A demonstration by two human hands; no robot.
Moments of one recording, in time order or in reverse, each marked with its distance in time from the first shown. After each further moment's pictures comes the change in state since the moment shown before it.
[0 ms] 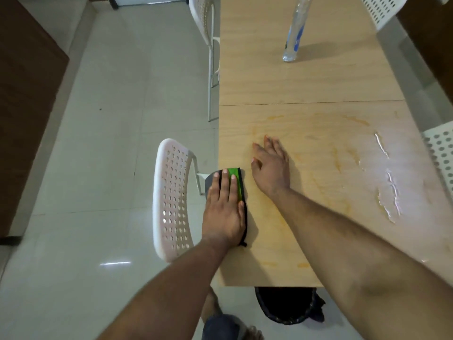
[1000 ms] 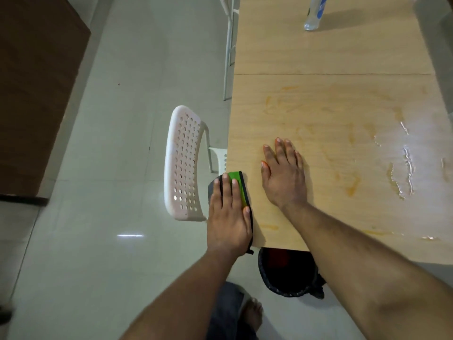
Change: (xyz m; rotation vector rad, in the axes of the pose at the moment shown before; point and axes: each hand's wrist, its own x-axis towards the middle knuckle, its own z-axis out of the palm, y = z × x) left_hand -0.111 0.032 0.008 0.030 -0.018 -0.183; right_hand -0.106 0.023 0.012 -0.269 0.021 -0.154
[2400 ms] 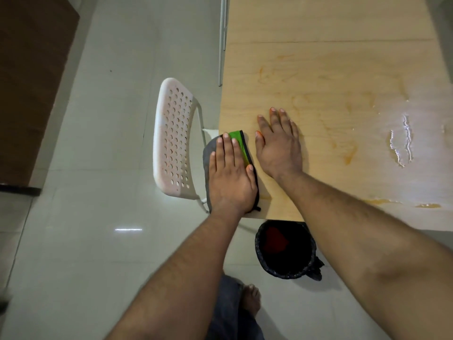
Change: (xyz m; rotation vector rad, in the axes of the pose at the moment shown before) left_hand 0.032 0.026 0.010 0.085 0.017 -0.091; right_hand -0.002 0.001 0.008 0.063 0.077 -0.008
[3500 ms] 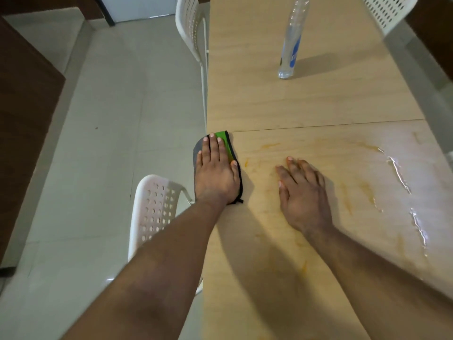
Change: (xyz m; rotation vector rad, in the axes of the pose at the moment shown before) left_hand 0.296 0.015 -0.026 0.055 -0.011 0.094; right_hand 0.135 0.085 -0.022 -0.113 -0.043 0.068
